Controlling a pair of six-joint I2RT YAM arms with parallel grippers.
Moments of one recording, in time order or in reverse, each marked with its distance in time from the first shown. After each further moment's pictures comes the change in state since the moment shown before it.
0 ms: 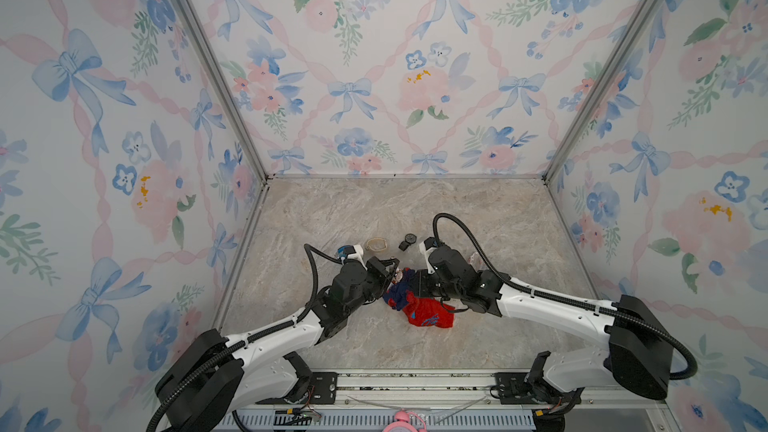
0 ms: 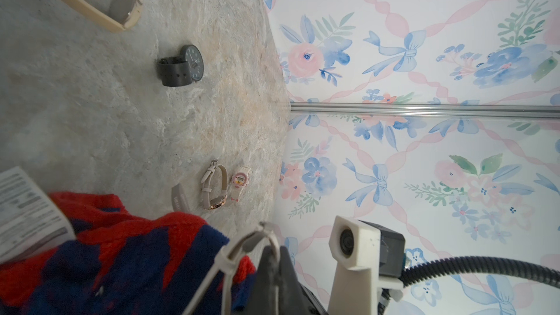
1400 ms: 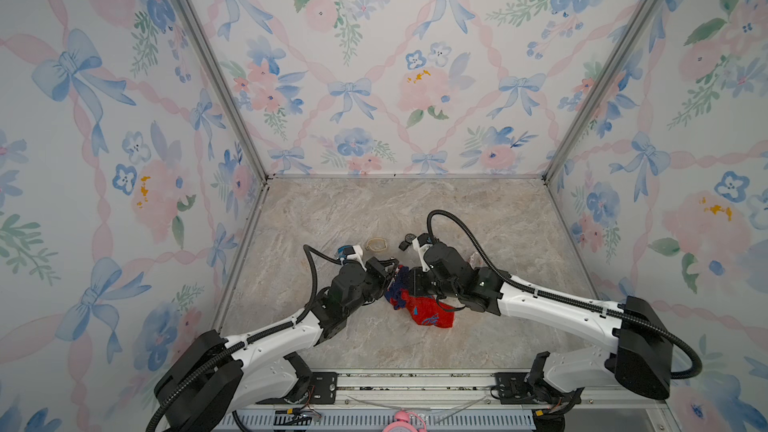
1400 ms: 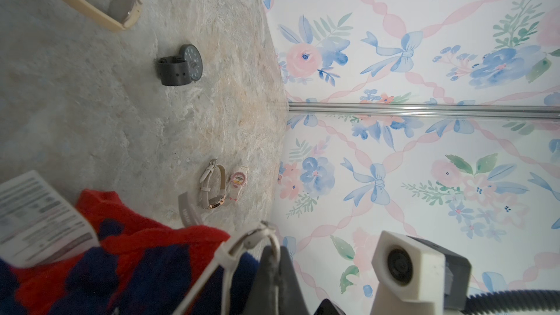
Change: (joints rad) left arm -0.001 -0.008 -0.012 0.013 -0.002 -0.004; right arm 0.018 0.027 0.076 -0.055 0.007 -0.025
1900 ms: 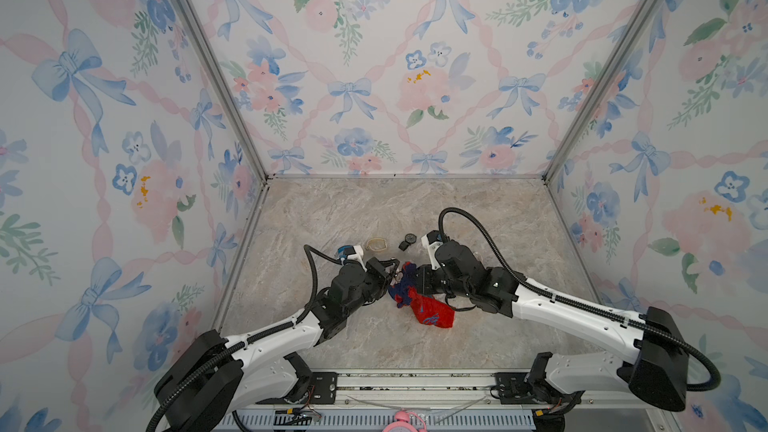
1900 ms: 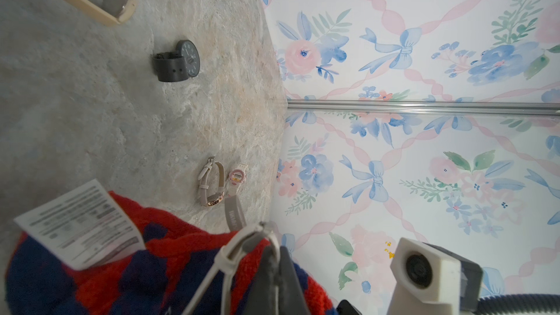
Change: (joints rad) left arm 0.000 0.001 -0.003 0.010 0.011 0.001; right arm 0.008 -0.090 0.017 -0.052 0.008 -0.008
